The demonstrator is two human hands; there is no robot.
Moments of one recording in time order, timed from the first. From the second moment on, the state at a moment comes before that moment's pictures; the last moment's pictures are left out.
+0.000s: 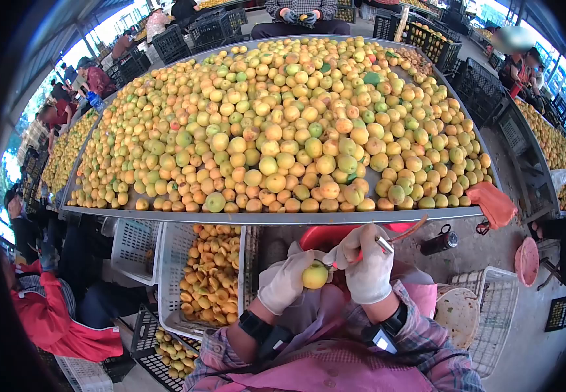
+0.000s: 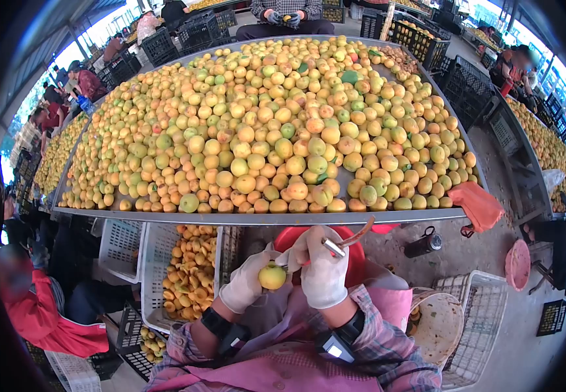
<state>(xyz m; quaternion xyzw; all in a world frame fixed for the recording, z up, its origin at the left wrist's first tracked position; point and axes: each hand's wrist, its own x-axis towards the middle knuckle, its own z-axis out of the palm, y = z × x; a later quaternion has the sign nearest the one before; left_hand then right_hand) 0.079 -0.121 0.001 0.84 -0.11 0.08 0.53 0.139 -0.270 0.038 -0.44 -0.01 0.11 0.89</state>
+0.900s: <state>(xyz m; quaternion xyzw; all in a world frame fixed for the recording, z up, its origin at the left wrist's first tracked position) 0.068 -0.106 -0.042 0.88 -0.11 0.10 0.45 0.140 -0.228 0.023 -0.55 -0.08 0.13 0.82</state>
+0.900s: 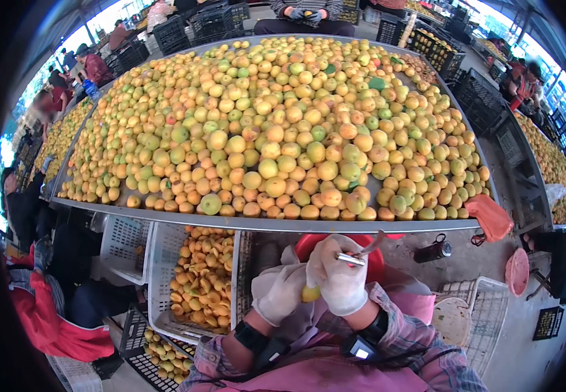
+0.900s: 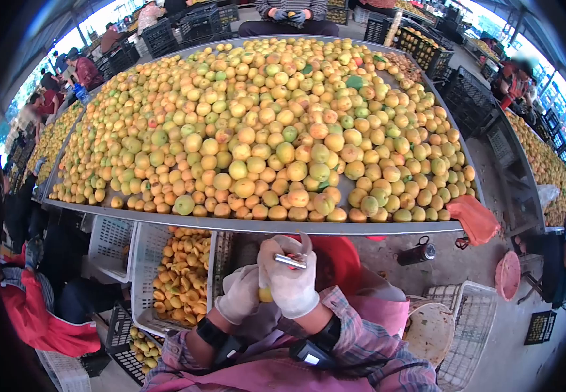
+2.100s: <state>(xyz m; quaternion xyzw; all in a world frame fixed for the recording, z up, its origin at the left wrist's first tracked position) 0.068 -0.119 -0.002 0.78 0.03 -0.01 0.62 0.108 -0.228 0.009 -0.66 -0.26 0.07 0.70</state>
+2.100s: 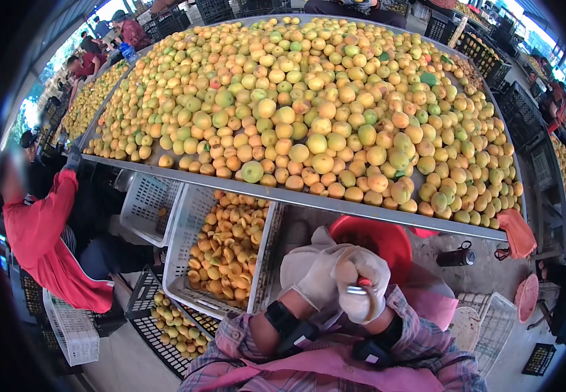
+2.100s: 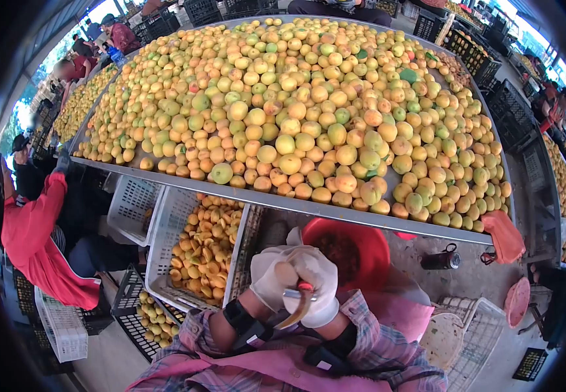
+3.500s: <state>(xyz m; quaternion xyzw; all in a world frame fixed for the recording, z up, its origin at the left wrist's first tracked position) 0.074 -0.112 -0.043 0.87 -0.03 0.19 0.44 0.150 -0.216 0.022 -0.46 -0.04 0.18 0.87</state>
